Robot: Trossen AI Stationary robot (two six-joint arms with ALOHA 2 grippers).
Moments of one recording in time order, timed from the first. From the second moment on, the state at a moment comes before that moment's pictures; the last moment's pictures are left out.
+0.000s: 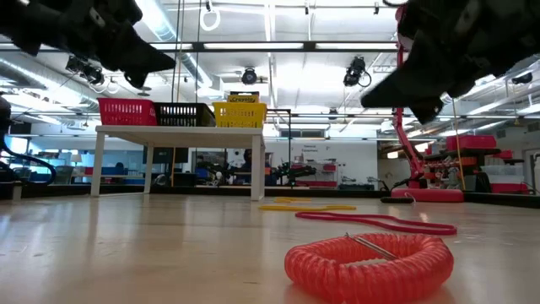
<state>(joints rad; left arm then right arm) 0.01 0.58 0.34 0.04 -0.10 -0.04 0.49 1.43 0.52 0.44 0.53 0.47</state>
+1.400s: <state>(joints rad) -0.31 1.49 0.30 1.14 -0.26 -0.06 -0.47 1.36 0.52 -0.27 0.17 0.27</state>
